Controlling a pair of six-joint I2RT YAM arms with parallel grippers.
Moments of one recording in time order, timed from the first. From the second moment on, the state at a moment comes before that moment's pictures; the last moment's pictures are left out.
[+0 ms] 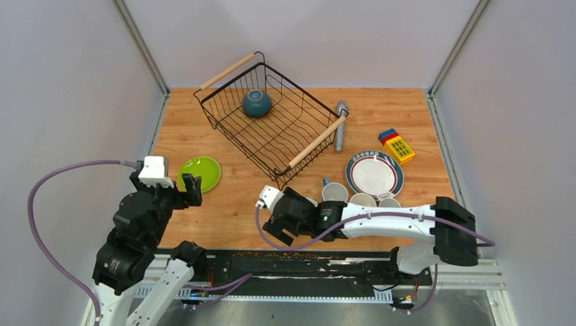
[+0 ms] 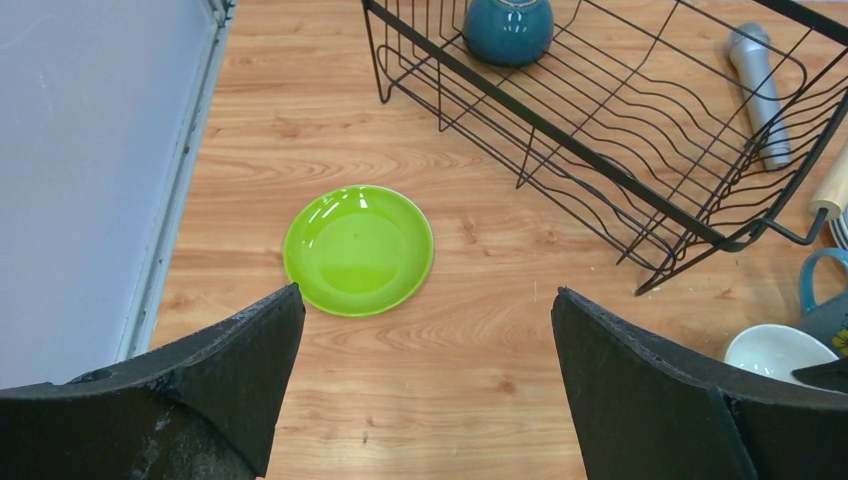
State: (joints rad) left arm -0.38 0.33 0.96 -0.85 -0.32 -0.12; right arm 1.33 1.49 0.99 -0.42 0.32 0.11
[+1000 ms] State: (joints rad) left arm -0.38 0.93 1.12 -0.67 -0.06 -0.33; right arm 0.85 0.84 0.92 -0.62 0.57 0.22
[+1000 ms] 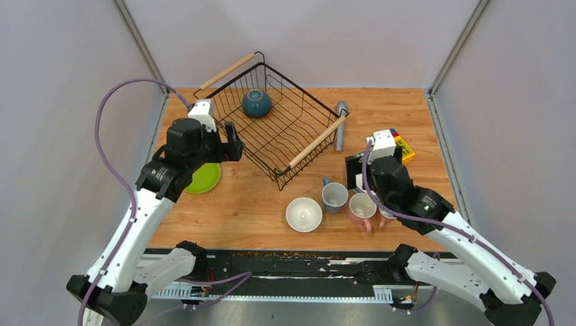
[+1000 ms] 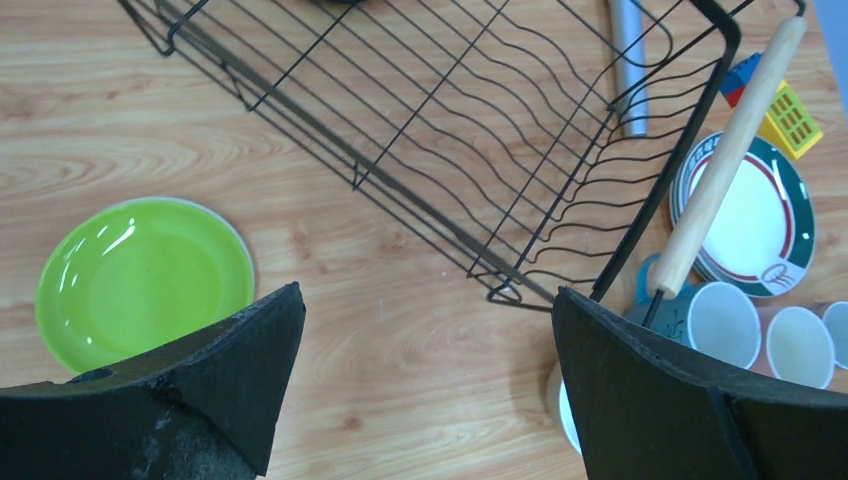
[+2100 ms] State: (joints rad) left arm -0.38 1.98 1.83 -0.63 -0.20 0.33; right arm 0.56 0.51 0.67 -0.39 0.55 0.11
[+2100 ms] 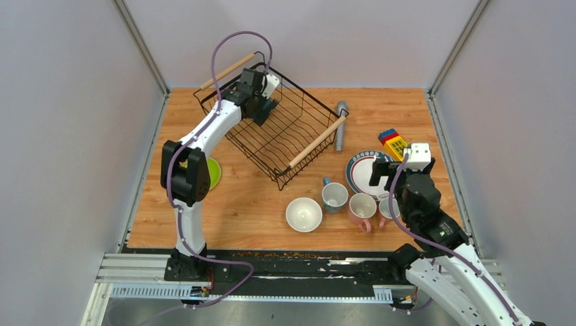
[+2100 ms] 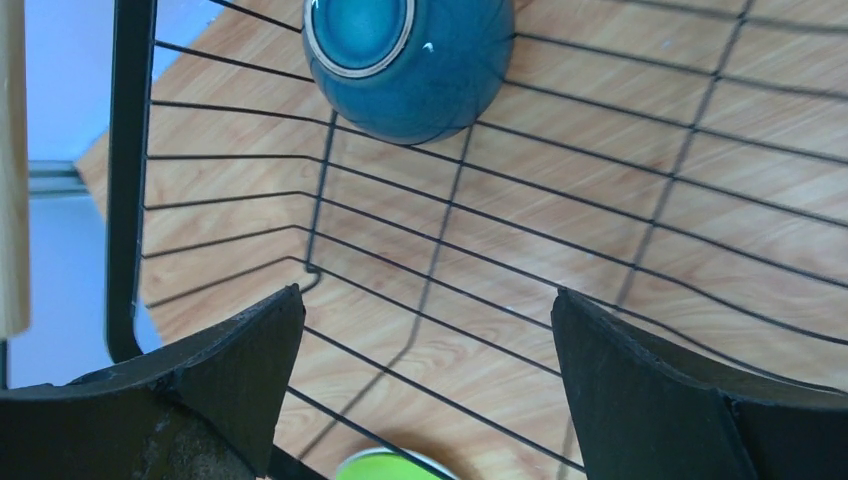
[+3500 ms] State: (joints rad) left arm -0.47 2.50 2.06 -0.15 -0.54 0.79; right arm 0.54 0.50 0.60 -0.29 0.45 0.02
